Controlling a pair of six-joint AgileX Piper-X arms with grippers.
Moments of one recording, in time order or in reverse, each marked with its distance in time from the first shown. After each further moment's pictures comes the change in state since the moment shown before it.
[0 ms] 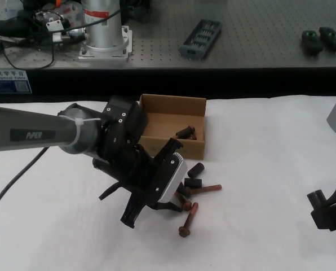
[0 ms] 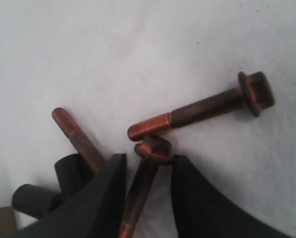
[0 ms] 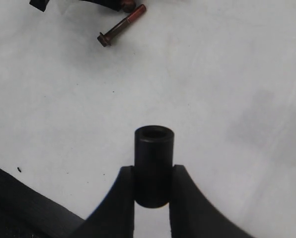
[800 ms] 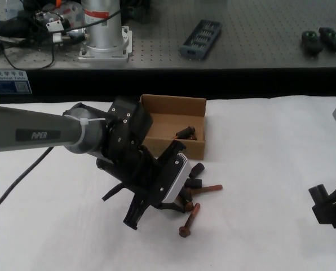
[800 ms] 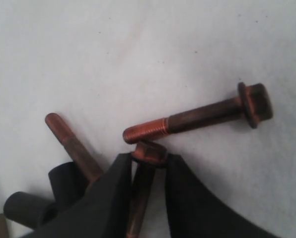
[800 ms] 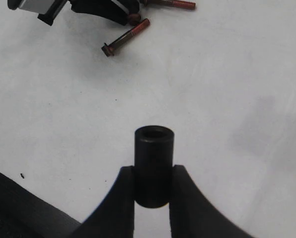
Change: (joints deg) left arm -0.6 0.3 -0.5 1.0 -0.6 -1.2; right arm 0.0 -2.4 0.0 -0.8 0.0 0.0
